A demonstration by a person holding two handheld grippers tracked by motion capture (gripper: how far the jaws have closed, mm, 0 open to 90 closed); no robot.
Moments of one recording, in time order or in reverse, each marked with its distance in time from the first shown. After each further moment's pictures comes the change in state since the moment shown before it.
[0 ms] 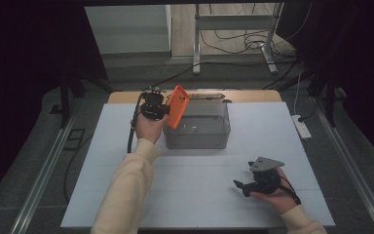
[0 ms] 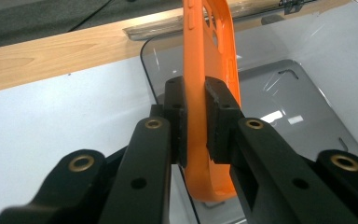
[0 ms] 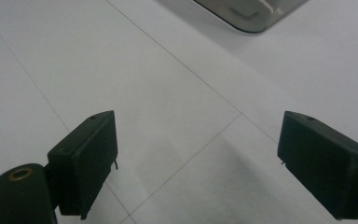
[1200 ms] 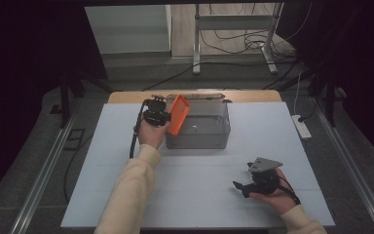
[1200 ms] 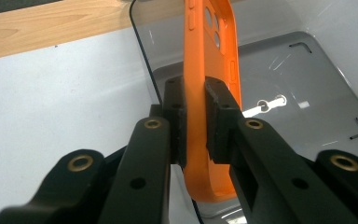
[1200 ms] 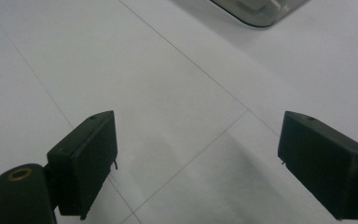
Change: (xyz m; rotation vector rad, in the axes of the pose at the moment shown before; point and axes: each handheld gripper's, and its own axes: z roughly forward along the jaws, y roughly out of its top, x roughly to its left) left arm -0.005 -0.017 0.020 0.062 0.005 -0.005; right arm 0.002 -0.001 0.003 0.017 0.010 -0.009
